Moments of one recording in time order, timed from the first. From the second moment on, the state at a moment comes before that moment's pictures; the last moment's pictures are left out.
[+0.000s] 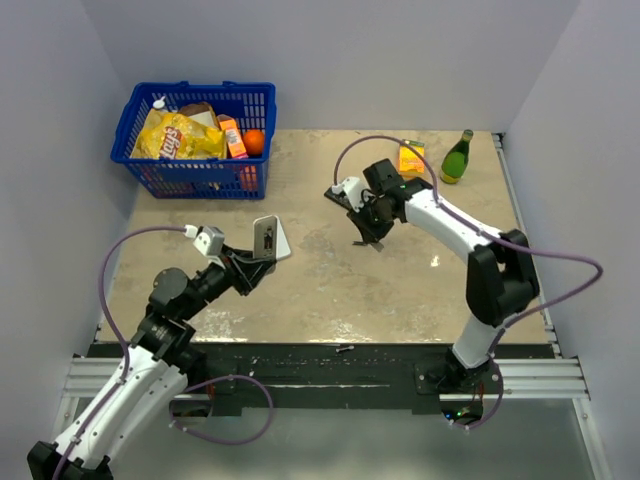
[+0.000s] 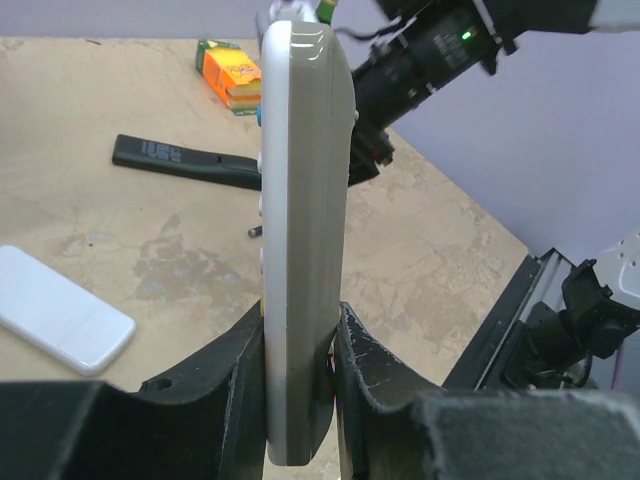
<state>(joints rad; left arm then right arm) -0.45 0.42 0.35 0.12 0.35 -0.41 0.48 1.77 1.36 -0.75 -0.15 -0.40</state>
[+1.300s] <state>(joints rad) -0.45 0.44 0.21 0.42 0.34 -0.56 1.26 1.31 1.08 0.13 0.54 0.58</state>
